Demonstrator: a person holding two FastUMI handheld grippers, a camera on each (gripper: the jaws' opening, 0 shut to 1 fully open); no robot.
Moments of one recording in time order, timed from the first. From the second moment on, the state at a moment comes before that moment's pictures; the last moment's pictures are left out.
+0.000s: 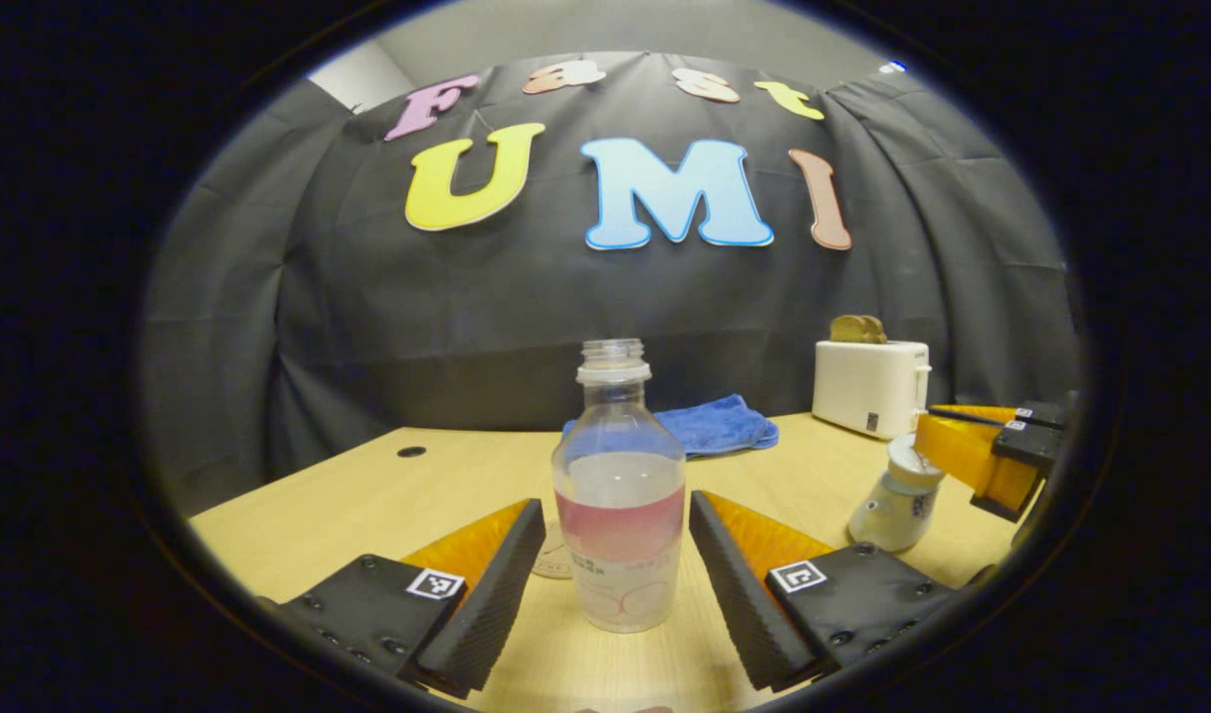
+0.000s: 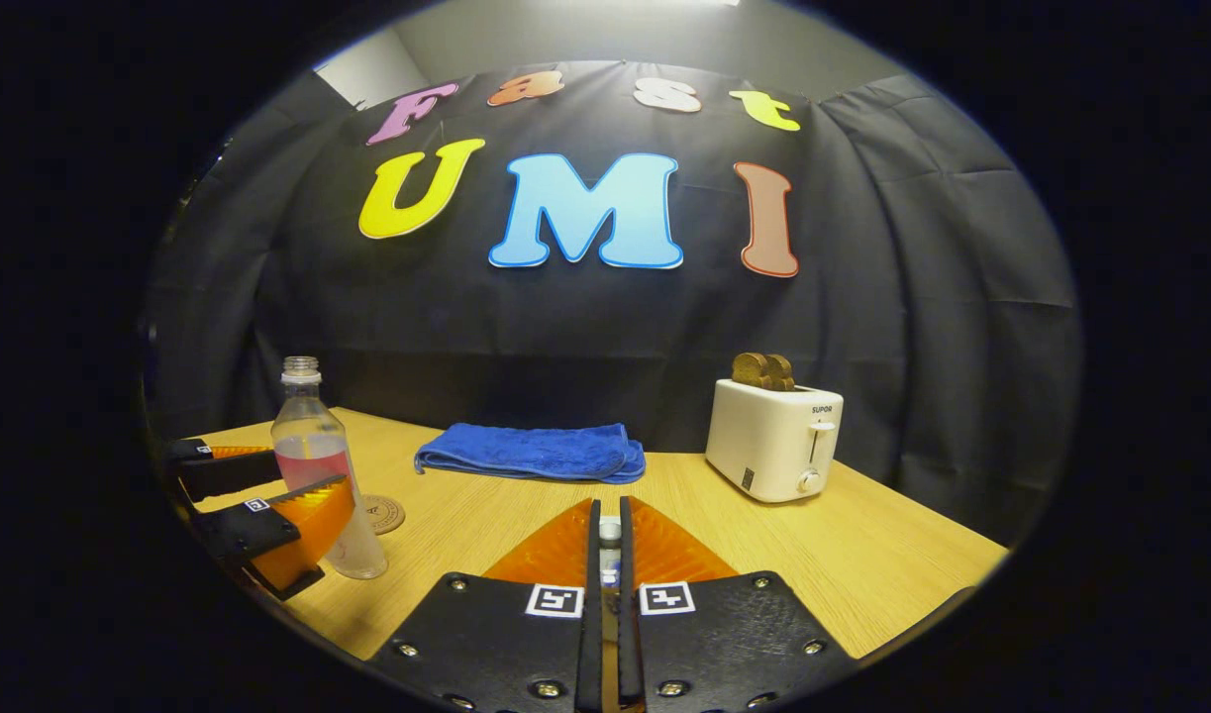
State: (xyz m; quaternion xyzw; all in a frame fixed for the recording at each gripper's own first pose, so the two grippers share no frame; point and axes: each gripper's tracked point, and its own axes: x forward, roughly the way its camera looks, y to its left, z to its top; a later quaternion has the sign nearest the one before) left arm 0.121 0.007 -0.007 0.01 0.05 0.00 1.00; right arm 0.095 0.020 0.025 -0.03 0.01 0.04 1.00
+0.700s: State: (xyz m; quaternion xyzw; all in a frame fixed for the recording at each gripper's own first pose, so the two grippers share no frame) left arm 0.138 0.003 -0.022 0.06 0.07 -0.01 1.00; right arm 0.022 0.008 0.040 -0.02 0.00 0.05 1.00
